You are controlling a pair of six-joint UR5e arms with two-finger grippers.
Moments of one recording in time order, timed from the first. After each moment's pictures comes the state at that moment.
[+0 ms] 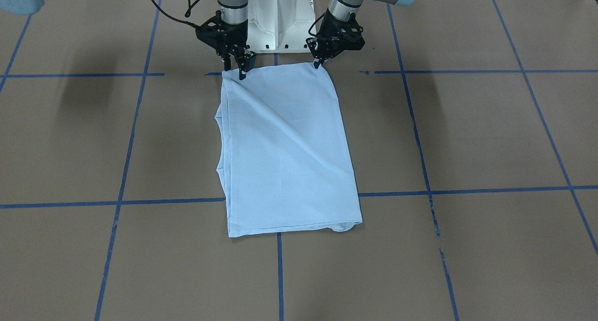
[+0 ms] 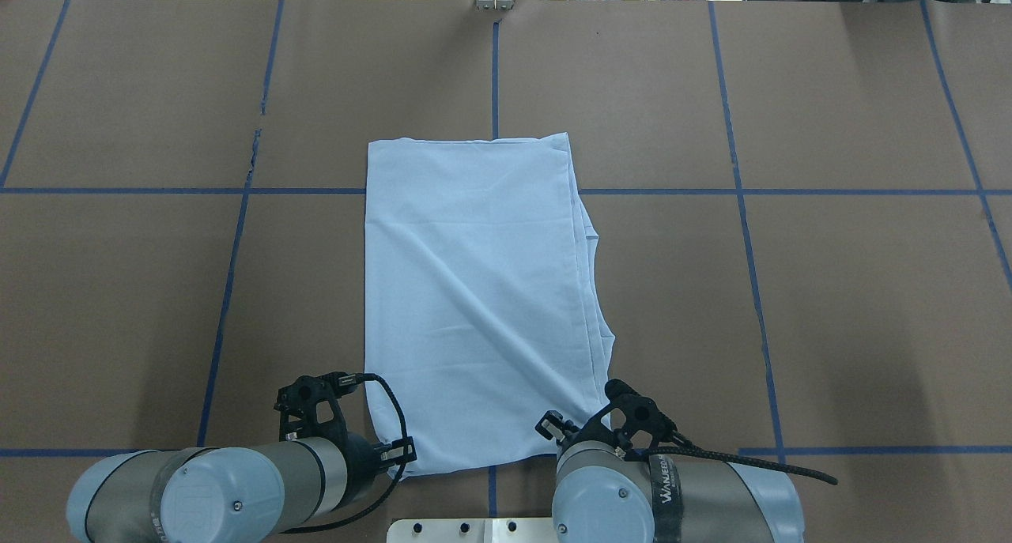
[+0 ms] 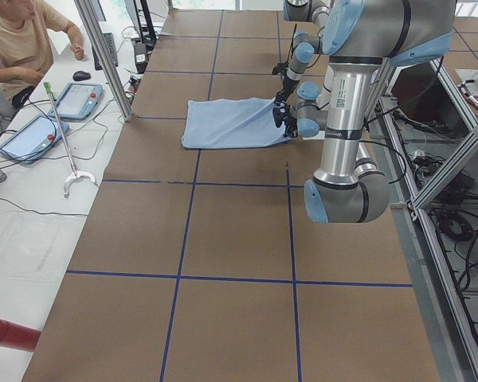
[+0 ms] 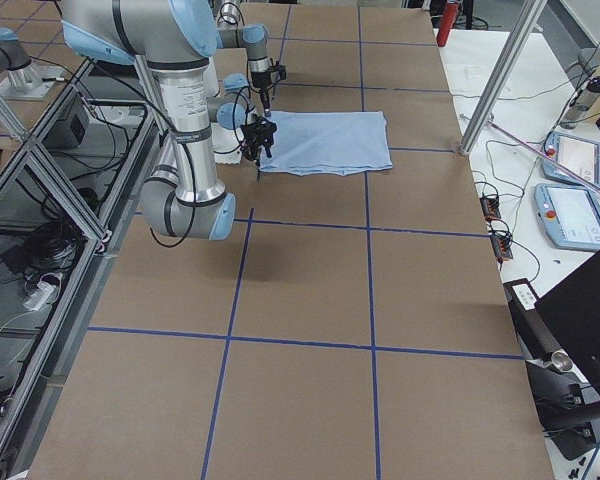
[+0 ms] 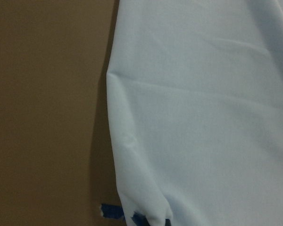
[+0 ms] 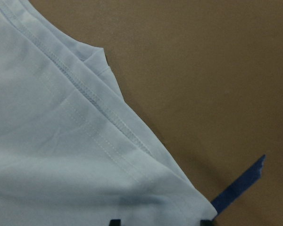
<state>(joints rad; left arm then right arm) -0.10 -1.82 -1.99 -1.98 -1.50 -1.75 0.05 -1.13 1.95 -1.71 1.37 2.25</state>
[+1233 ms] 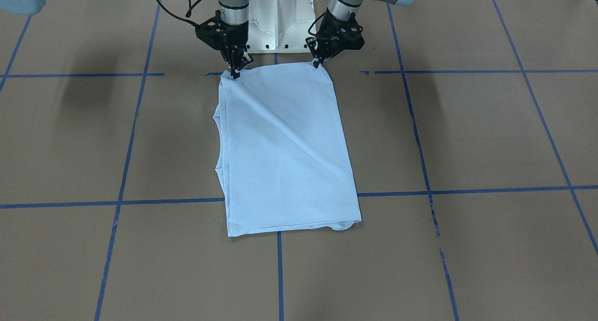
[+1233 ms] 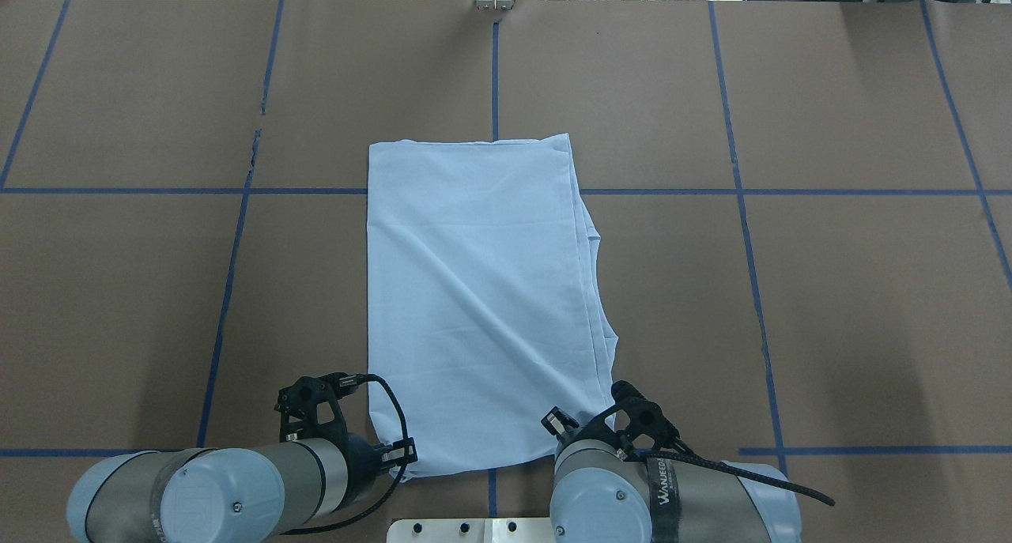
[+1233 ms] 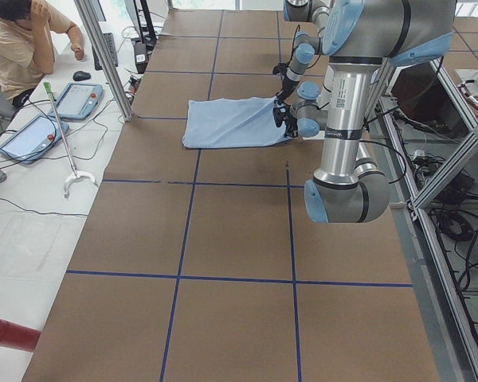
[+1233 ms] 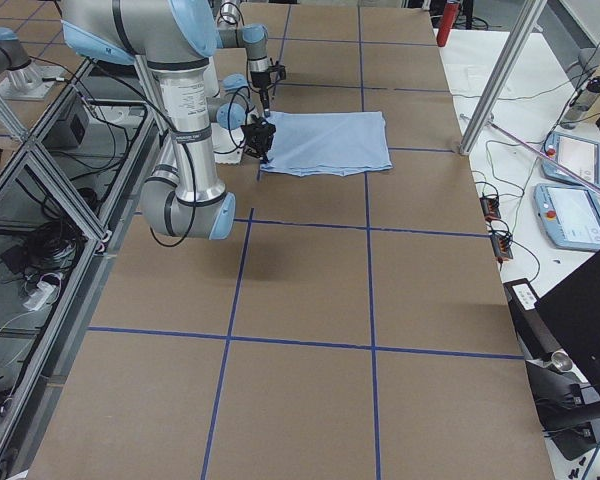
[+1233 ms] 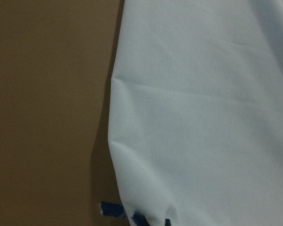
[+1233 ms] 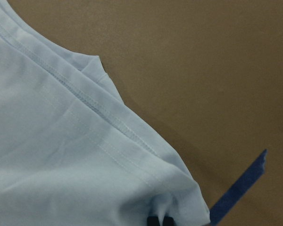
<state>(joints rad) -0.10 -1.83 -1.99 -1.98 -1.50 -1.75 0.05 -1.13 1.95 -1.71 1.34 2.35</state>
